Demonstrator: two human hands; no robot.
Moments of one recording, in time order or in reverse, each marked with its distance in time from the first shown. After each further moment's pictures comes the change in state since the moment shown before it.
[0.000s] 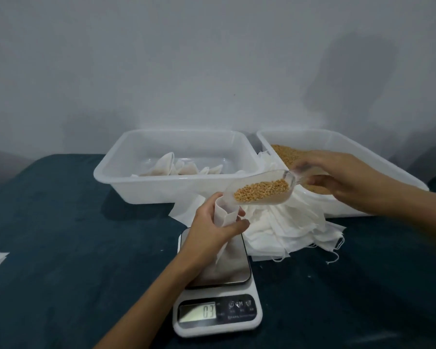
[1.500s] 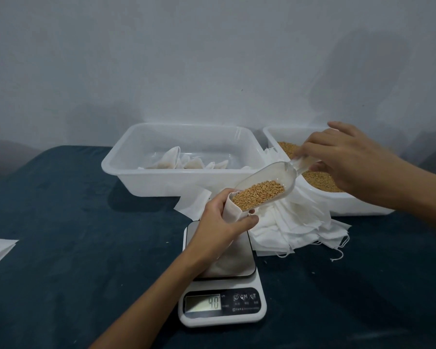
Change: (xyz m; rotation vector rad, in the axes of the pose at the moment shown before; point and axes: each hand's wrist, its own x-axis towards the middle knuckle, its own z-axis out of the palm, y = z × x) left_hand 0.002 -0.007 0.002 -0.067 -0.024 0.002; right_hand 0.014 -0.013 -0.008 -0.525 0.128 -0.249
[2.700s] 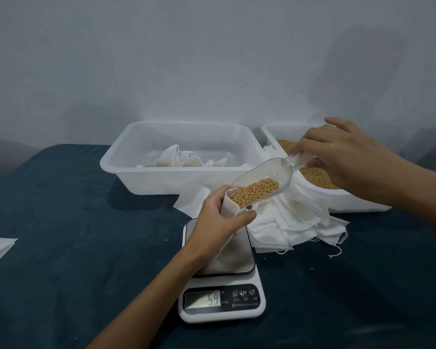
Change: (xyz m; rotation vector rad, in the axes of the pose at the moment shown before) left_hand -0.001 0.004 0.001 0.017 0.018 -0.018; right_hand 0.002 -0.003 -0.001 -0.029 -0.004 0.013
